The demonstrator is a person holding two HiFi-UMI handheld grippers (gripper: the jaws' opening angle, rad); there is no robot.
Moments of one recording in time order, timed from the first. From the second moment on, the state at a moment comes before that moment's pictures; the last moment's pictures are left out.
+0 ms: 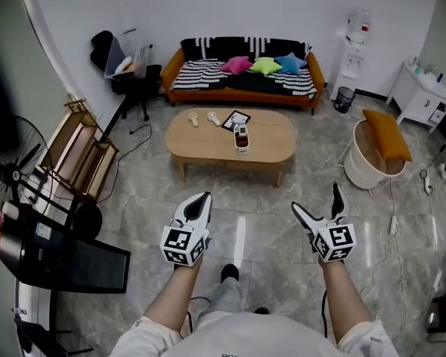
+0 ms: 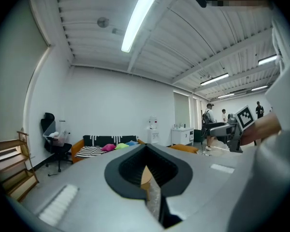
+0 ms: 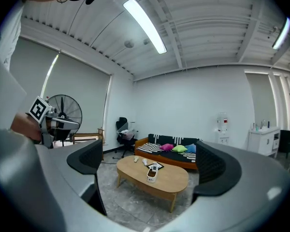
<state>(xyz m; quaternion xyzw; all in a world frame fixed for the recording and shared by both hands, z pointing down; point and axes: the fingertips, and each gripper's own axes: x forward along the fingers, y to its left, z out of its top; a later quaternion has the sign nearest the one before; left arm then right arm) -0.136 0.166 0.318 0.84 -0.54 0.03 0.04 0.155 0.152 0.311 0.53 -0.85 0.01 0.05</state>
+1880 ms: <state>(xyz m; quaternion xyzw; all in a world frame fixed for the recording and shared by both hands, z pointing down) -0.096 -0.227 0.332 0.85 -0.52 0.07 0.03 0.176 -0.251 0.377 0.50 -0.86 0.07 0.08</state>
